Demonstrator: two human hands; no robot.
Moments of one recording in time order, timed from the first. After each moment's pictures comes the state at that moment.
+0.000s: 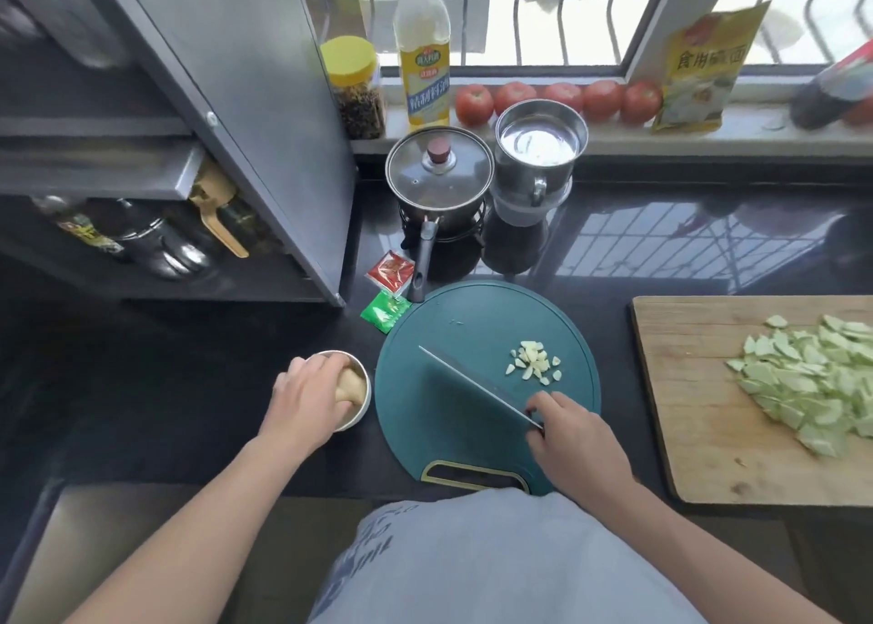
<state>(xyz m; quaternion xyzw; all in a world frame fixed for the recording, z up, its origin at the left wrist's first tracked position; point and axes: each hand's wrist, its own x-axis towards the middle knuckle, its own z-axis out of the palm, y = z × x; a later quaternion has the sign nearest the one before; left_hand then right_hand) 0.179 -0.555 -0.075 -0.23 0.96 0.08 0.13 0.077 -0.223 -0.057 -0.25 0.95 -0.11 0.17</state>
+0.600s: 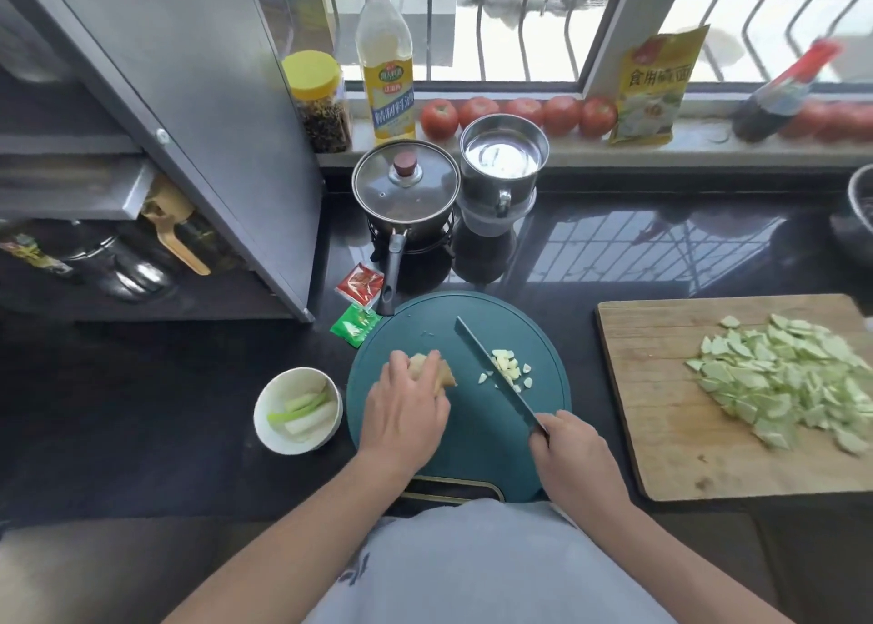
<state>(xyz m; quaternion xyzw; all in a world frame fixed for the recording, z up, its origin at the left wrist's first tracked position) 0.119 -0.421 -0.066 -0.14 0.98 0.14 0.05 0.081 -0.201 -0.051 -0.11 0.96 -0.17 0.18</state>
